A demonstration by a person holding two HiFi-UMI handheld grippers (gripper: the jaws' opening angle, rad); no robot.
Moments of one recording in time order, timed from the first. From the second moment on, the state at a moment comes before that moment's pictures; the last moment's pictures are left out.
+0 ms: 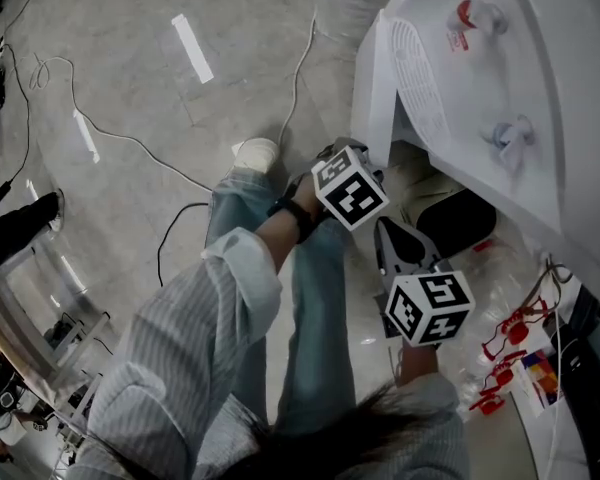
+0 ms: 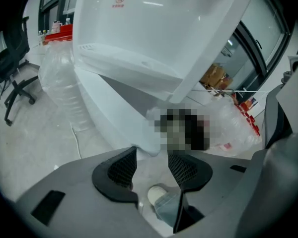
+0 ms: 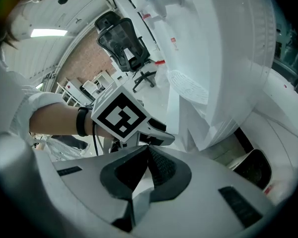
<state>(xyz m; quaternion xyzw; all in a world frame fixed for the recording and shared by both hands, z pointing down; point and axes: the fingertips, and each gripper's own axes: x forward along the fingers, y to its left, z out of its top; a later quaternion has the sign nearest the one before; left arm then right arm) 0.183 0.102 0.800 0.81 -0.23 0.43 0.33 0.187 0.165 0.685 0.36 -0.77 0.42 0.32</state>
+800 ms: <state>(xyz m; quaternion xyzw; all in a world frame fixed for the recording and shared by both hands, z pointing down) 0.239 0.095 0.800 0.82 -0.21 0.45 0.27 0.227 0.185 0.689 0.40 -0.75 0.43 0.29</state>
